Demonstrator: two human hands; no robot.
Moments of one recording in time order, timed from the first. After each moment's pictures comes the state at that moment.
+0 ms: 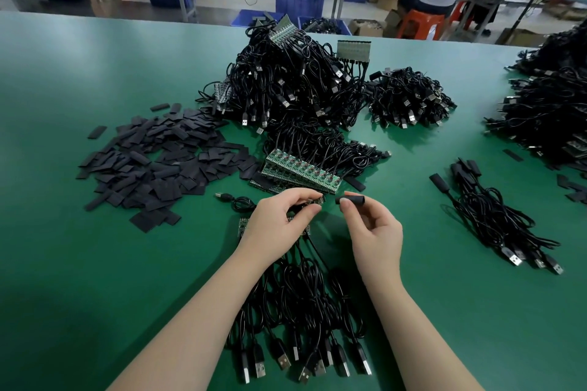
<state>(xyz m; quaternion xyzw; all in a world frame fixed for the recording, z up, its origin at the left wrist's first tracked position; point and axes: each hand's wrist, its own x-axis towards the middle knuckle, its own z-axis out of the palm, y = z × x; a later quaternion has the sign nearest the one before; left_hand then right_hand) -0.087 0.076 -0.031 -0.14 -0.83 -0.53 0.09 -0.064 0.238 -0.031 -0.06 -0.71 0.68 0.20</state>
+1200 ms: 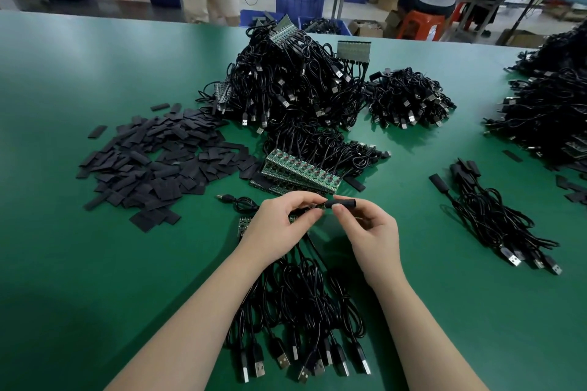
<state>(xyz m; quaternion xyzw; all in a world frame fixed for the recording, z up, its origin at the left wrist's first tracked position) -0.088 0.076 -0.030 -0.17 -0.82 -0.54 0.04 -0.063 0.243 -0.024 0.00 -0.73 0.67 0.14</state>
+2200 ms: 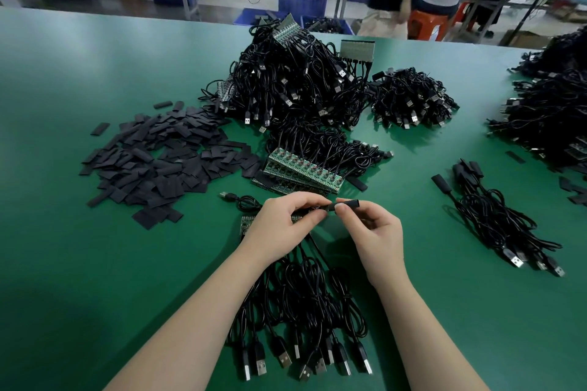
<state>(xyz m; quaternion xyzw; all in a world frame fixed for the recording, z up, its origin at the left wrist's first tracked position) -0.087 0.076 -0.029 -0.18 -0.81 -0.55 0.05 -0.061 0.244 -0.022 0.00 -0.73 0.67 0.14</state>
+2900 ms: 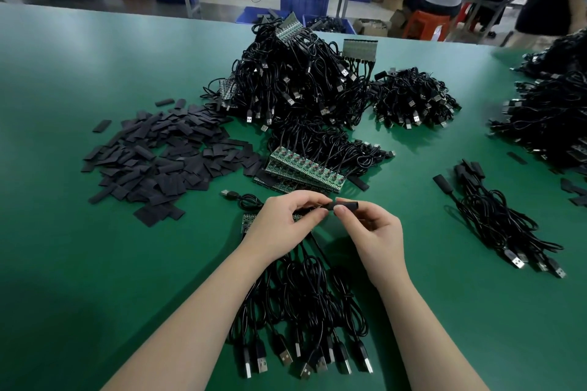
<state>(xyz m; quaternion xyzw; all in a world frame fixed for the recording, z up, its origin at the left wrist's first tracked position) -0.087 0.076 -0.028 -0.17 -0.81 -0.56 0.04 -0.060 0.244 -0.023 0.01 -0.73 0.67 0.12</state>
